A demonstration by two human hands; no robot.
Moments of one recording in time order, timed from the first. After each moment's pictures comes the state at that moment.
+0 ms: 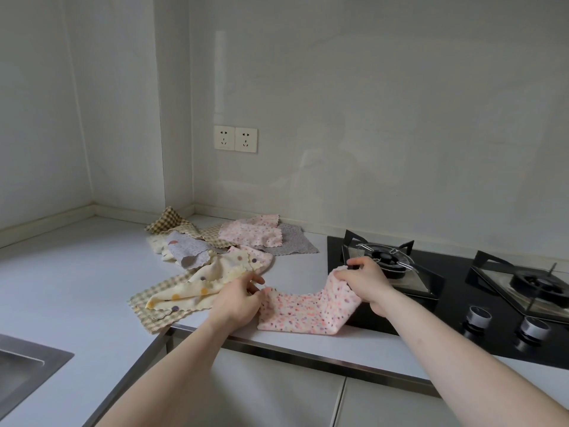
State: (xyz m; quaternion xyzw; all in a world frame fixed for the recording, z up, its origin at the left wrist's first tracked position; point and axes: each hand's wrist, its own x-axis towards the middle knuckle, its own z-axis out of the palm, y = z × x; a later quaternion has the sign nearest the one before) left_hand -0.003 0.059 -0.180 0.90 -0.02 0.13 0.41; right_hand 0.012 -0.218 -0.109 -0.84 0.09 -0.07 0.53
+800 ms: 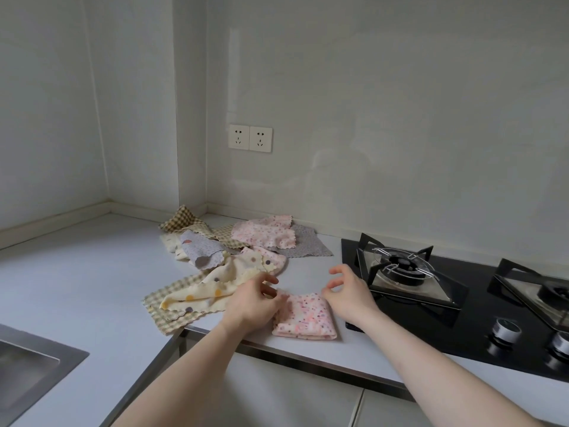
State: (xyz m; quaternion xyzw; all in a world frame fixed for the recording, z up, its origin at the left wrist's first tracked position) left_hand -0.001 0.061 -0.178 0.89 -0.01 0.12 0.43; right_hand 0.013 -0.165 -0.138 -0.93 -0.01 -0.07 0.36
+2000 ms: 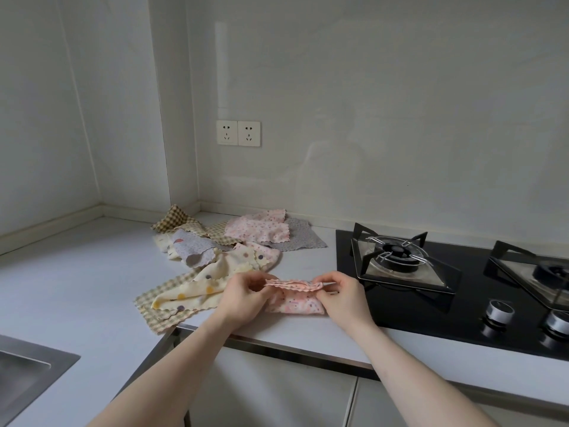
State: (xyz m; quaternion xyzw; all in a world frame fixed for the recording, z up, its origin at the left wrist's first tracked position) left_hand -0.004 0.060 -0.177 0.84 -0.08 0.14 0.51; right_hand 0.007 -0.172 -0.179 -0.85 -0.08 -0.15 0.50
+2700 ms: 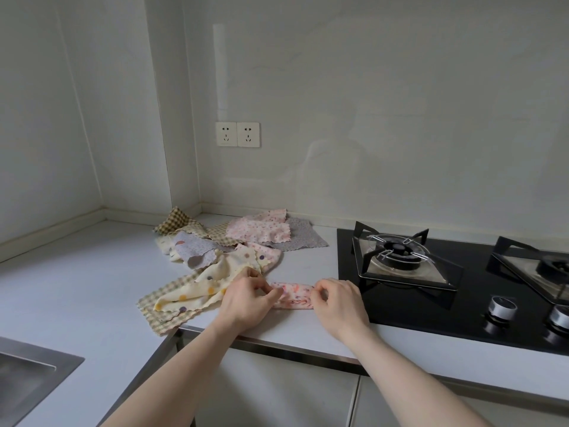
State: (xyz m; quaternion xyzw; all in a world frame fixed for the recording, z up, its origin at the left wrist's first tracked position) left_hand 0.005 0.059 -0.187 0.92 -0.03 0.17 0.36; right_hand 0.008 -0.165 -0.190 -0.94 -0.11 -0.22 0.25
